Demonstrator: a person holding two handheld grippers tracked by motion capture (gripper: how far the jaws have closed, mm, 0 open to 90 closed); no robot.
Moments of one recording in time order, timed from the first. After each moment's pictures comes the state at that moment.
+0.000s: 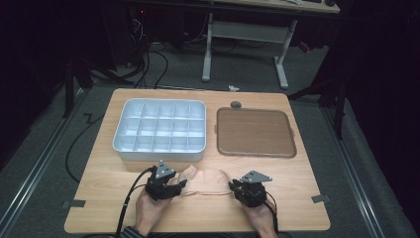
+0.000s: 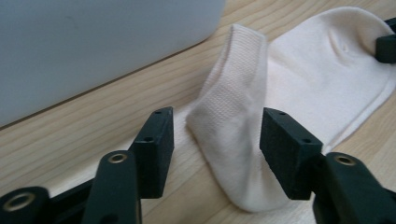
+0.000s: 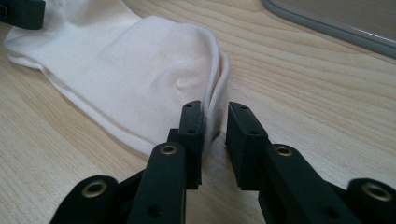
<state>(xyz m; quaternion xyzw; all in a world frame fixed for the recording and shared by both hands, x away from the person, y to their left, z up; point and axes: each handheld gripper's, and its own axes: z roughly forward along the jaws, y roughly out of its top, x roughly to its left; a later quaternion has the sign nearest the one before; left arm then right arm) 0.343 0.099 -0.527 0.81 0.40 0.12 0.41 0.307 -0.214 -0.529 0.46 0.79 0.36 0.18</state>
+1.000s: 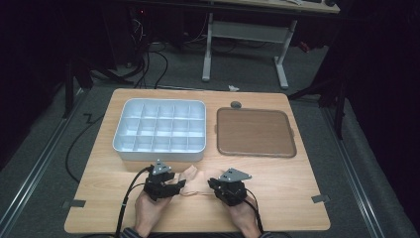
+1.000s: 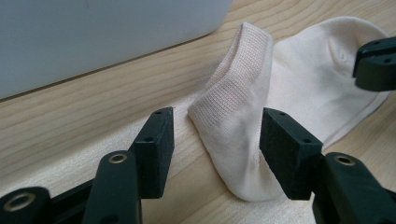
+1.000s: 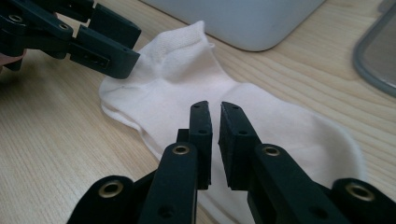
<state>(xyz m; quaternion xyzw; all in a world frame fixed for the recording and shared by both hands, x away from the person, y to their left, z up) 0.345 0.099 -0.524 0.80 0.43 0.08 0.40 0.312 -0.153 -0.515 0.39 0.81 0.40 0.16</state>
